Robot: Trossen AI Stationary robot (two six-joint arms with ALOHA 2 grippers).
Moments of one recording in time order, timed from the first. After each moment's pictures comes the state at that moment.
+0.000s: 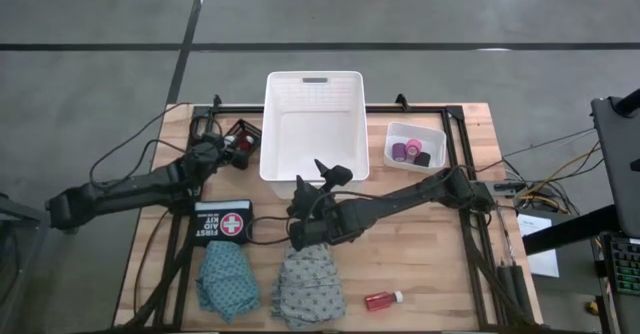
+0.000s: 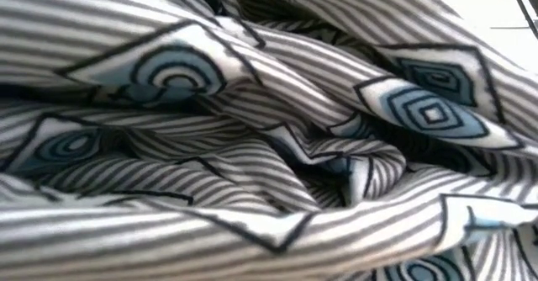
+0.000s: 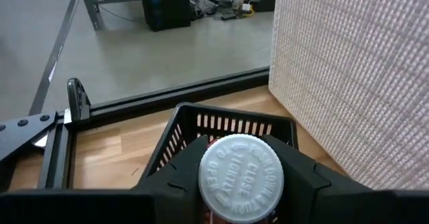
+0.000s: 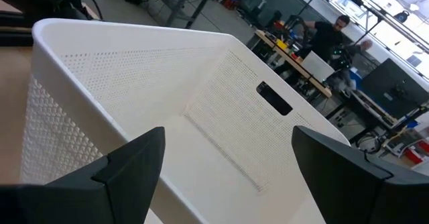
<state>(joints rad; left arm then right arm) 0.47 0.57 0.11 0.01 -0.63 -0.30 0.28 2.21 2.00 -0.83 1.33 0.45</state>
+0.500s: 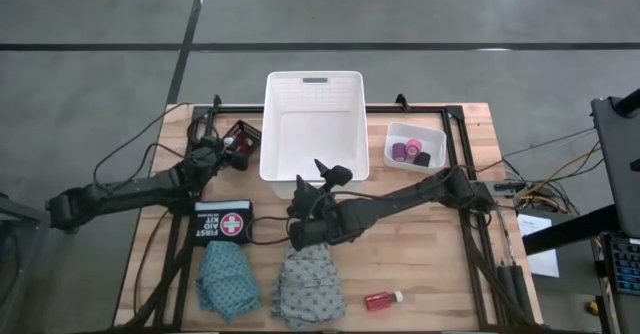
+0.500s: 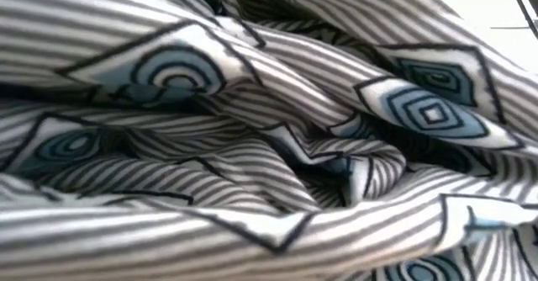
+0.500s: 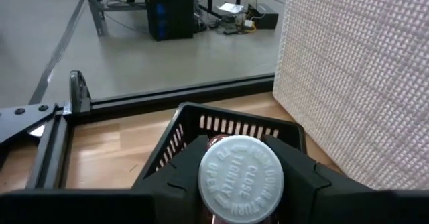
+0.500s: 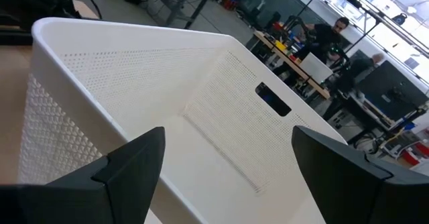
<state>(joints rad) 0.47 0.57 0.00 0.15 -0.66 -0.33 0.28 2.21 2.00 -0.83 1.33 0.44</state>
